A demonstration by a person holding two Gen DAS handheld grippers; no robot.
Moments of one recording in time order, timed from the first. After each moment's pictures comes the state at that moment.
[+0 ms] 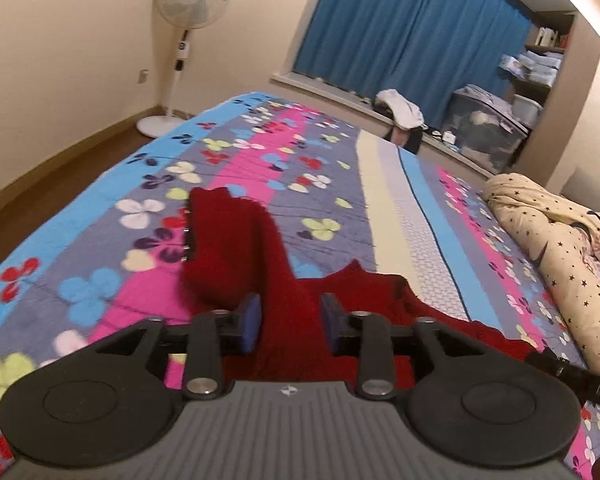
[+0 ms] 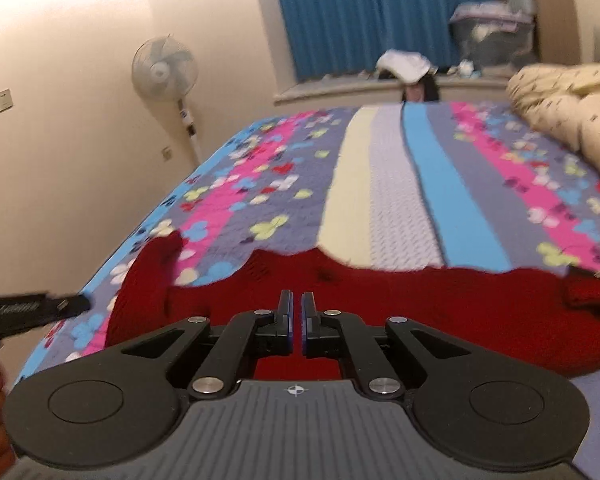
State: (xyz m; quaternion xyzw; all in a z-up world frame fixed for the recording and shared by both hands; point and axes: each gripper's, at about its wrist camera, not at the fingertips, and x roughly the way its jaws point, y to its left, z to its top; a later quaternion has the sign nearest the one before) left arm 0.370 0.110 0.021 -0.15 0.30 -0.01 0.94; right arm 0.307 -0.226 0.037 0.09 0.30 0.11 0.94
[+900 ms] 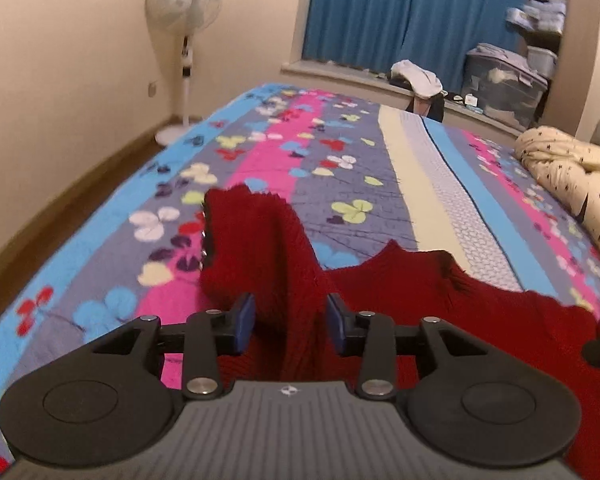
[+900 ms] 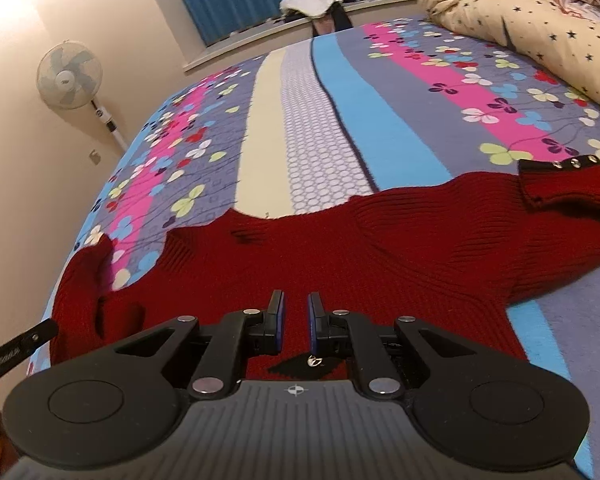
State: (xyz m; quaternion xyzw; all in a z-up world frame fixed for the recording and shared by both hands) left arm 0.396 0.083 -0.006 -0.07 0.32 0.04 0.94; right arm 0.333 -0.267 0.004 0.19 0.37 0.01 0.91
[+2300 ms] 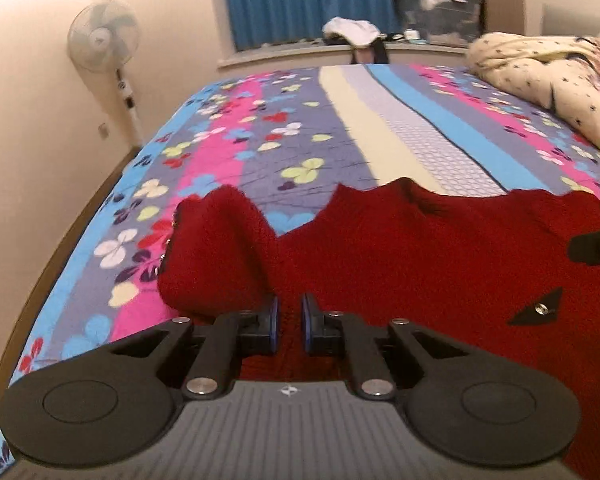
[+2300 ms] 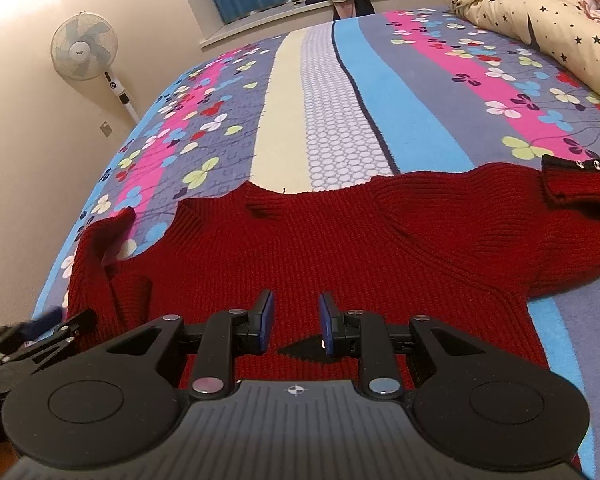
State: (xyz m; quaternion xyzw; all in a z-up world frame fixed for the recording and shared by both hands) left arm 0.389 0.022 -0.027 0.11 0.33 -0.02 0.94; right arm 0.335 -0.257 -0.003 0.17 0.39 0.03 0.90
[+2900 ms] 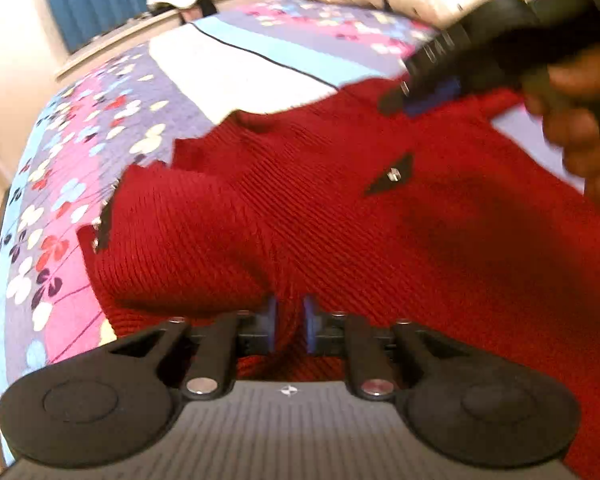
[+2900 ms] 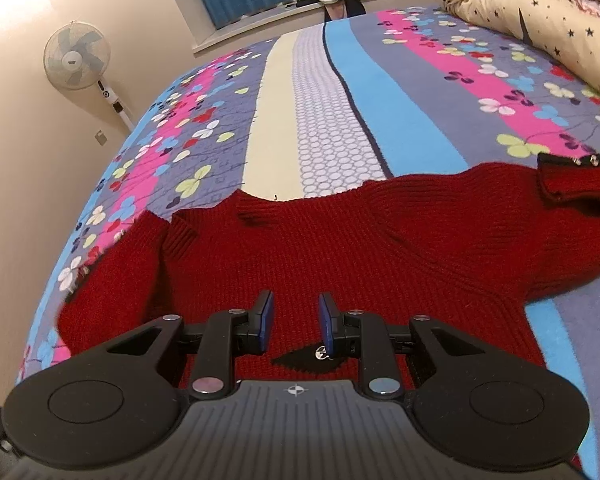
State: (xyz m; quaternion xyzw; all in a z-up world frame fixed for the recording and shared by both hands) left arm 0.351 0.006 -0.027 0.20 0.40 -0.23 0.86; right arm 0.342 -0.266 -0.007 0.19 0.39 0.03 0.90
